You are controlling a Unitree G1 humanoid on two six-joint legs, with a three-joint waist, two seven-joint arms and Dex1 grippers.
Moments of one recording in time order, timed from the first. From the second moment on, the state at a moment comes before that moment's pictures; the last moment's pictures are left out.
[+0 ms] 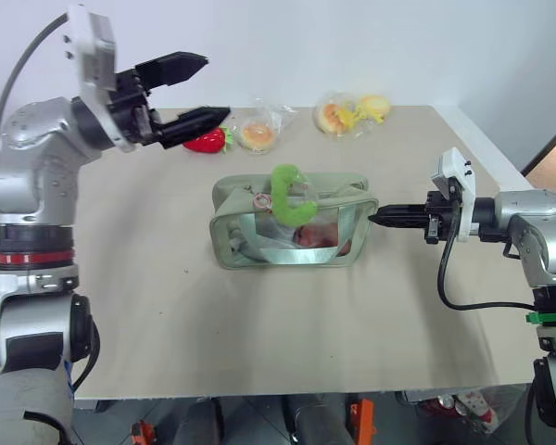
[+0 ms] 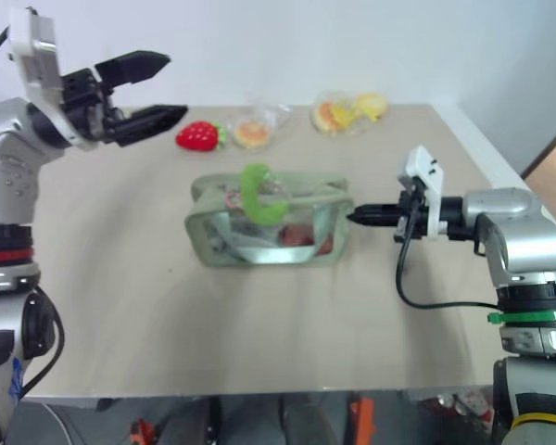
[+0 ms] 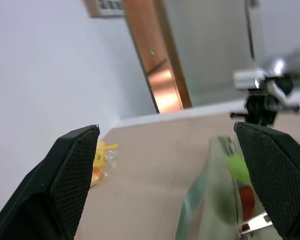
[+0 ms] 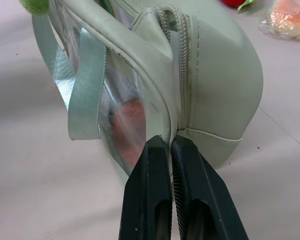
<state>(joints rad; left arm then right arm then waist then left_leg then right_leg) -0.98 0.69 0.20 0.22 -0.64 0.48 -1.18 -0.70 -0.87 0.00 0.19 0.39 0.53 1.31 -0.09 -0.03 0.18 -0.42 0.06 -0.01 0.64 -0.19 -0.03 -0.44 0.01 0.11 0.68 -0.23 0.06</state>
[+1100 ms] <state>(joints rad) -0.52 0.71 0.07 -0.02 -0.65 0.61 -1.22 -0.69 -0.86 0.00 0.19 0.39 0.54 1.29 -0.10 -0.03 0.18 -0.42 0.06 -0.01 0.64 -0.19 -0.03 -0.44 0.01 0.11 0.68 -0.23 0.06</state>
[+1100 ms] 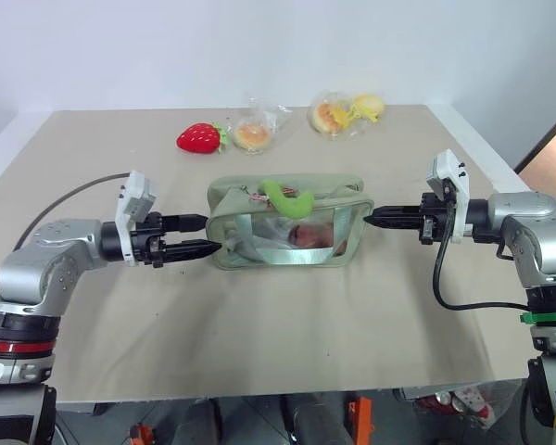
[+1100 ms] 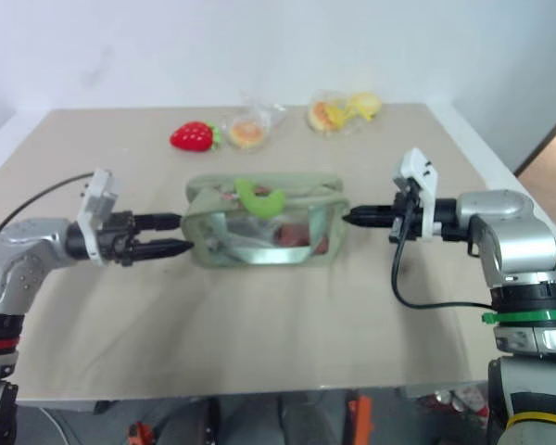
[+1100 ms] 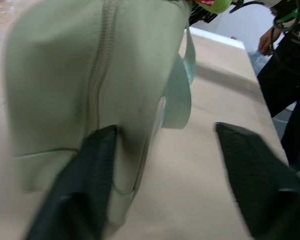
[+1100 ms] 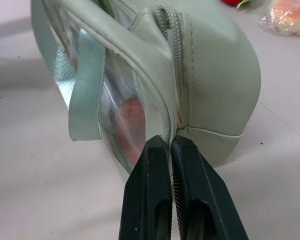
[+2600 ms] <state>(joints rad) -0.52 0.65 0.08 -0.03 -0.65 0.59 -1.16 -0.96 -0.79 0.08 -0.20 0.60 0.85 1.07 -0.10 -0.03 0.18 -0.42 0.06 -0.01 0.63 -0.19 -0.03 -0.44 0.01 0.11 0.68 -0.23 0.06</state>
